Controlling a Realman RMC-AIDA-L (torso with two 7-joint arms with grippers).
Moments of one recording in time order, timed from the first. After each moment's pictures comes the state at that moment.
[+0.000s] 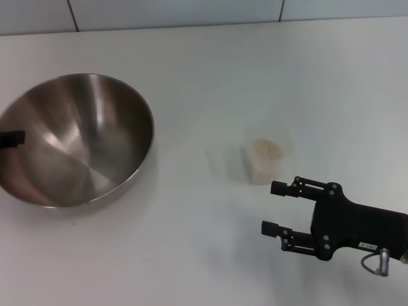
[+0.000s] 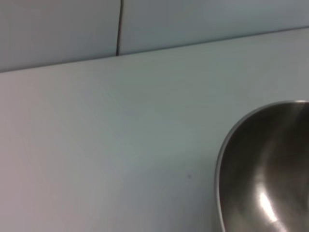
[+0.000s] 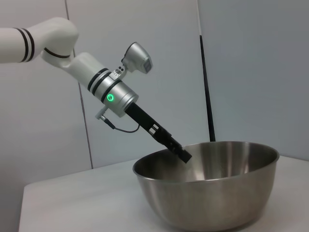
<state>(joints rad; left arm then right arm) -0.40 -2.06 0.76 1.20 2.44 1.37 -2.13 0.36 2.08 -0.52 -0.28 -2.03 -1.70 0.73</state>
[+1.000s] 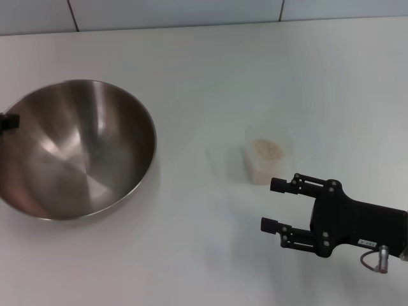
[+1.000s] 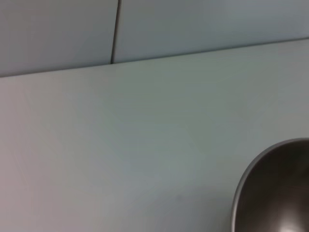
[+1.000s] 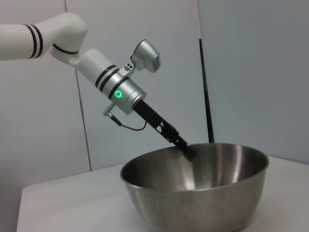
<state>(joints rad) -0.48 -2.06 0.75 1.18 2.48 1.38 -2.22 0.36 2.08 -0.52 -0.28 -2.03 -1.70 0.73</state>
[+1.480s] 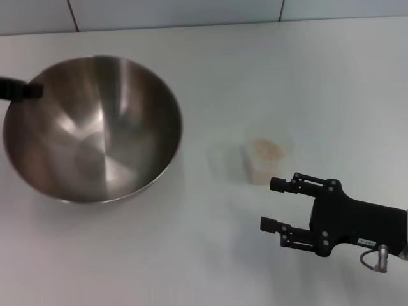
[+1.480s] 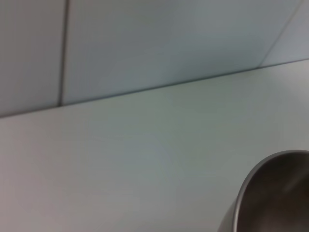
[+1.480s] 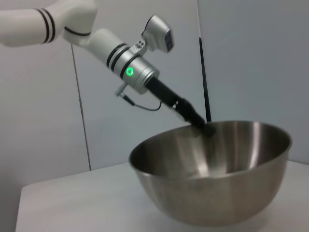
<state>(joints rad) -0.60 -2.05 0.71 1.20 2.47 1.49 -2.26 0.37 2.08 -0.52 -0.28 -2.03 -1.70 0.73</state>
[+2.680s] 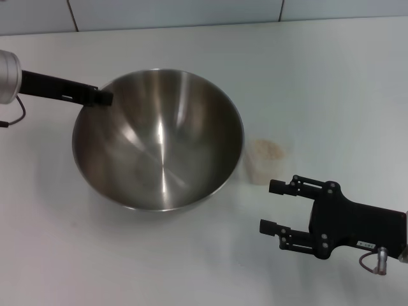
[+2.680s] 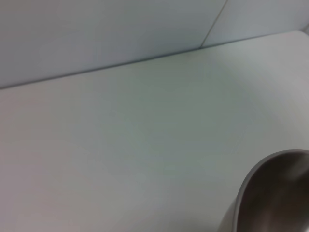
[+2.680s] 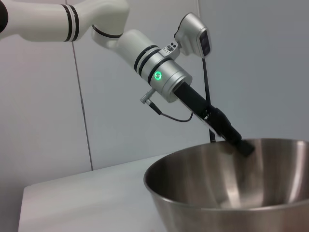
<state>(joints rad) -0.72 -2.07 0.82 0.96 2.44 1.39 -2.27 0.37 2.08 -0.52 -0.27 -2.03 -1.70 0.72</state>
